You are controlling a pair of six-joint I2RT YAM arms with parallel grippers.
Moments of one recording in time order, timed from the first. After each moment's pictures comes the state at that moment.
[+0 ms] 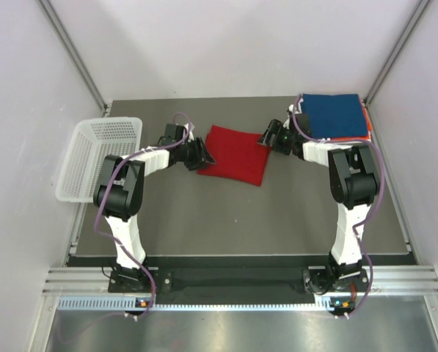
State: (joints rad) left arm -0.26 1.96 1.21 -0.07 0.48 -0.60; right arm 0.23 2.06 1.29 0.13 -0.28 0.58
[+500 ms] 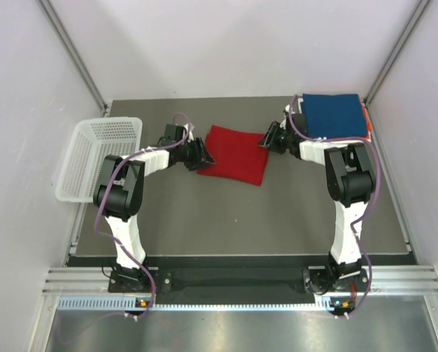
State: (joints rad) left arm -0.26 1.96 1.20 -0.06 0.48 -0.61; right arm 0.25 2.10 1.33 0.13 -0.29 0.59
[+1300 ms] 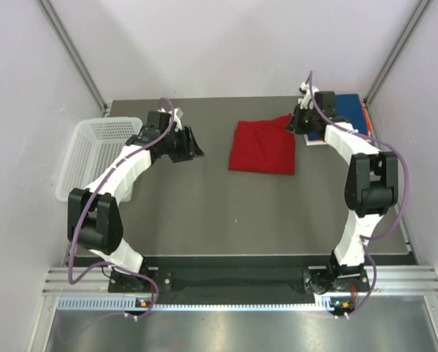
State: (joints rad) left arm -0.25 1.59 1.27 -0.45 0.37 -0.48; right arm 0.11 1.93 1.47 -0.21 -0.34 0.12
